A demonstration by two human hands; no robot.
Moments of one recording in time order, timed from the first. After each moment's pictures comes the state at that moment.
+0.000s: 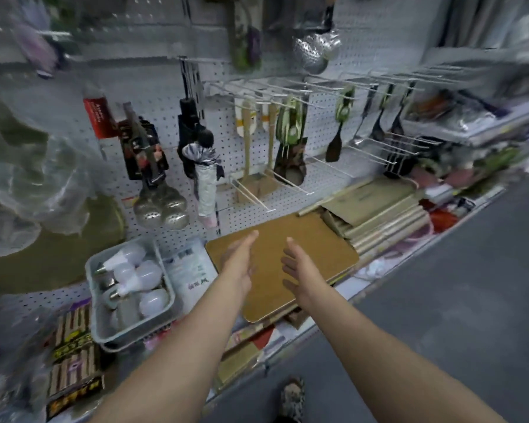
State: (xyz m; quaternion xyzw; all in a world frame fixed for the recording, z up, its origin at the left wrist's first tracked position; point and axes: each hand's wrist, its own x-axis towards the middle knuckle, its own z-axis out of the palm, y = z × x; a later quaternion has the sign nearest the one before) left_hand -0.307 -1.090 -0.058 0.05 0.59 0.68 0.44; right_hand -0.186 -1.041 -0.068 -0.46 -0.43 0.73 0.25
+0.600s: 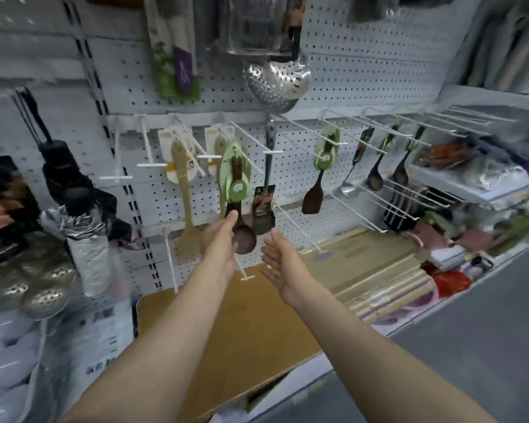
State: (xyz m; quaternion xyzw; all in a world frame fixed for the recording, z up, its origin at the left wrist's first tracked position) left_hand -0.326 -0.759 -0.010 0.02 0.56 0.76 0.33; right_hand -0.199 -0.712 -0.025 -0.37 -0.48 0.76 0.23
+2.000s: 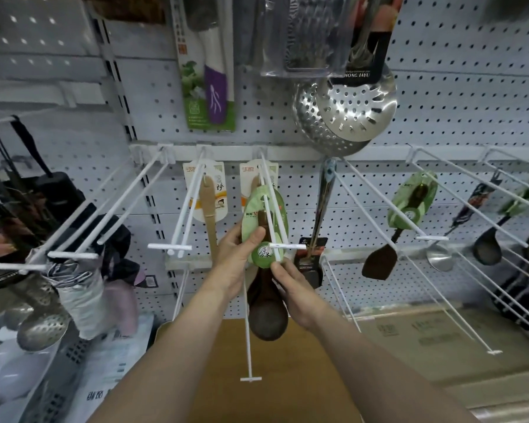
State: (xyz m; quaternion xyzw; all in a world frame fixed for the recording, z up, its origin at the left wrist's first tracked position) left_hand -0.421 -0.673 -0.010 0.17 0.56 0.77 0.23; right_hand -0.318 -0.569 -0.053 -0.17 -0.62 0.76 0.07
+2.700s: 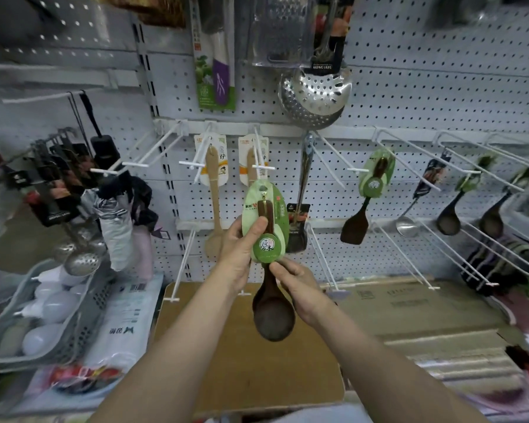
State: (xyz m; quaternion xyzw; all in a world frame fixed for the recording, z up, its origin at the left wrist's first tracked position) left_hand -0.278 -0.729 0.003 0.15 0.49 0.83 0.21; right_hand -0.182 -0.623 -0.050 -0.17 -0.63 0.75 0.11
